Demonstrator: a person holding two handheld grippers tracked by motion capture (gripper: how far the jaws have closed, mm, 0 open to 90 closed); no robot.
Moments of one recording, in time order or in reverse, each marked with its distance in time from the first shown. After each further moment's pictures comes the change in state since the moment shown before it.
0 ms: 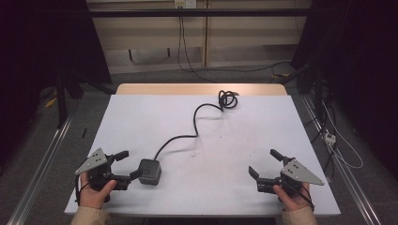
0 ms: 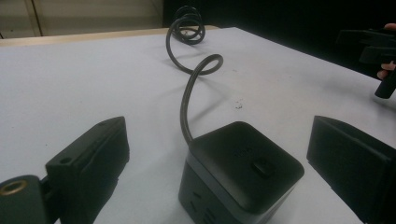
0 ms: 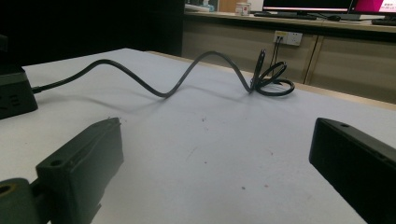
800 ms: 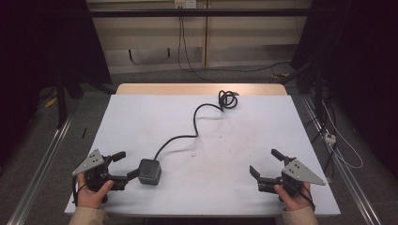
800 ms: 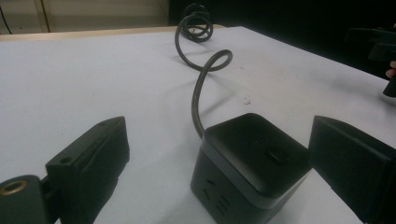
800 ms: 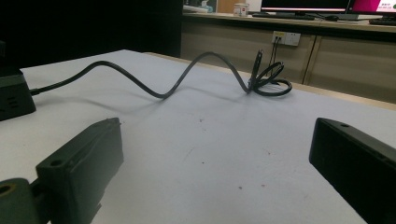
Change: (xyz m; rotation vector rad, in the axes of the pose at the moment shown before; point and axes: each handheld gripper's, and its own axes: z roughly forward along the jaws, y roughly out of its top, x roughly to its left) left arm 0.006 -0.006 -0.005 -0.003 0.017 -0.009; right arm -0.002 0.000 -0.001 -0.005 -0.005 0.009
